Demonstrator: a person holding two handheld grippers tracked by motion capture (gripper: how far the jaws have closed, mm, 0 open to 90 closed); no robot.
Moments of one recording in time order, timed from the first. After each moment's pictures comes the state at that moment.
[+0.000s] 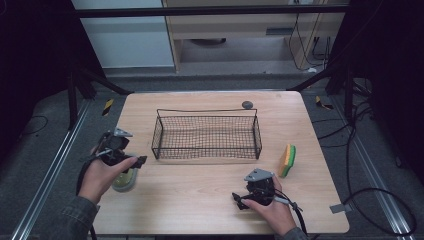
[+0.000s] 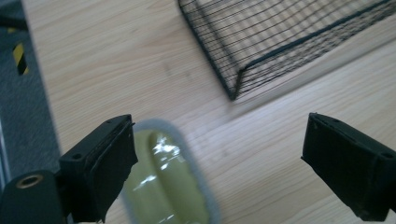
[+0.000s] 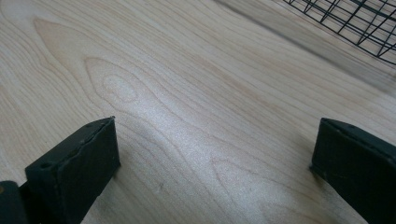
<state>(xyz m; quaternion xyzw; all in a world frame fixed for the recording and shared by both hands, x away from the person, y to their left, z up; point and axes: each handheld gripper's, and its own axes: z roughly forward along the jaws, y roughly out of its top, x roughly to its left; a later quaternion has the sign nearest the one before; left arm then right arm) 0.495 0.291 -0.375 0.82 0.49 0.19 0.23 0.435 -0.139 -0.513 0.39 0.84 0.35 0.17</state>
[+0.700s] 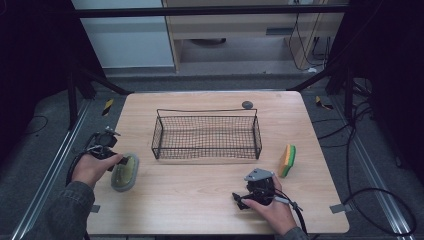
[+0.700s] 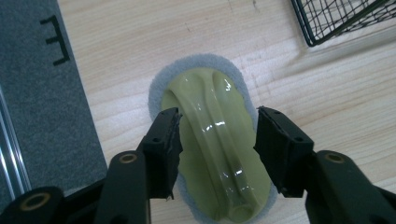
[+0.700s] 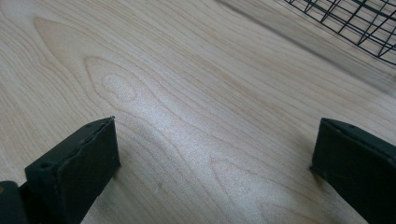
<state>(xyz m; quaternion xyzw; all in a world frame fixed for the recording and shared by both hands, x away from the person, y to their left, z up) 0.524 0.332 -0.406 0.81 0.56 0.11 0.14 0.436 -0.140 -0.512 0.39 0.84 0.35 0.17</state>
